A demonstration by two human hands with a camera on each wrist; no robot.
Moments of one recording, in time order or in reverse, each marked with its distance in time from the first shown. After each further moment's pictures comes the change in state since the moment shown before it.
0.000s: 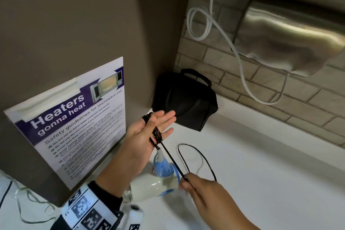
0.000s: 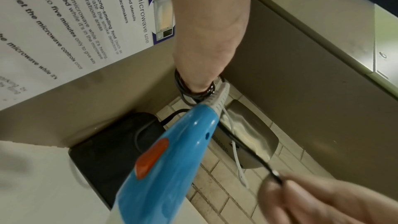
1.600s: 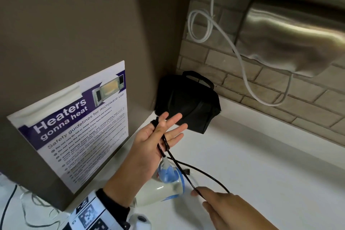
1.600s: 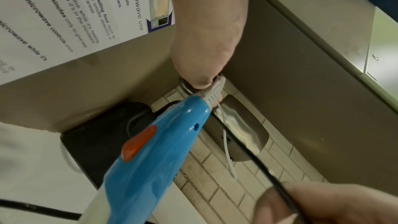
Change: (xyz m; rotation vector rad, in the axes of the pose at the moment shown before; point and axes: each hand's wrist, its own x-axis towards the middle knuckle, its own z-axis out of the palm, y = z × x) left_hand -0.011 0.003 0.022 -0.048 -0.010 -0.035; right_hand -0.014 -0.002 -0.025 -0.142 -0.237 0.097
